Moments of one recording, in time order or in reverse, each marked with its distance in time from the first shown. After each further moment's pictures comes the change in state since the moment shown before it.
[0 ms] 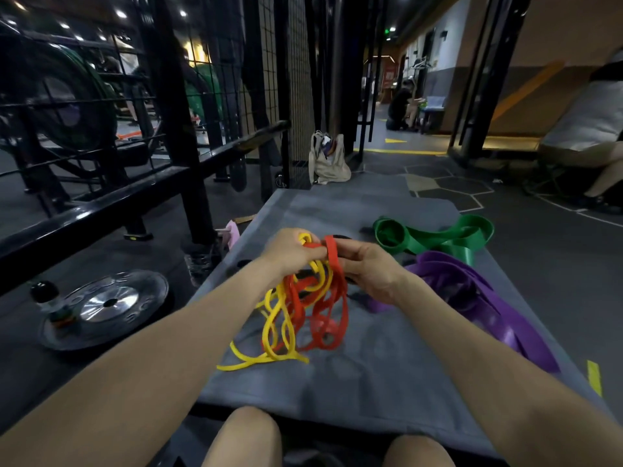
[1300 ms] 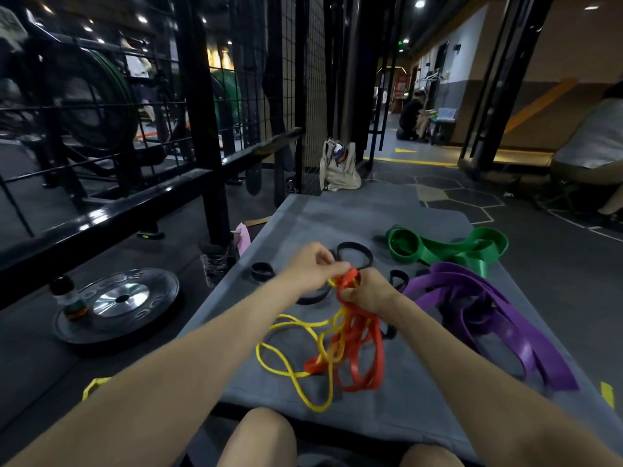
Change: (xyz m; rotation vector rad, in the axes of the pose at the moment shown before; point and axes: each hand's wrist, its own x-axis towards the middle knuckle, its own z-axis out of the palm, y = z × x) left_hand -0.019 -0.010 0.001 0.103 0.044 0.004; right_hand 0.010 0.021 0.021 -0.895 0.252 0.233
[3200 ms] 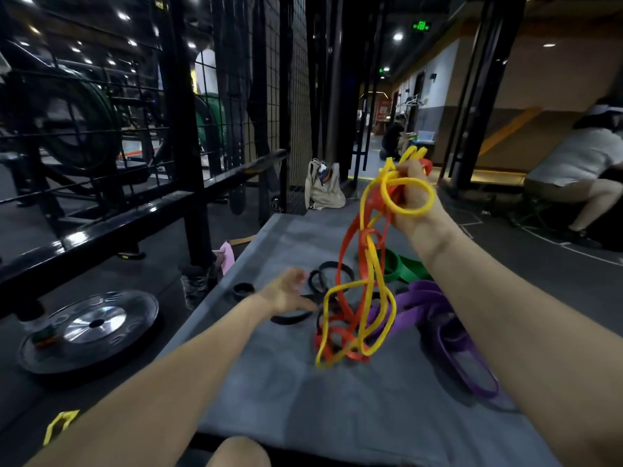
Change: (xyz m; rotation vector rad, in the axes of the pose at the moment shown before) left_hand 0.023 -0.019 -0.003 0.037 -0.233 -0.092; right_hand 0.024 -0.071 -0.151 1.409 0.386 -0.099
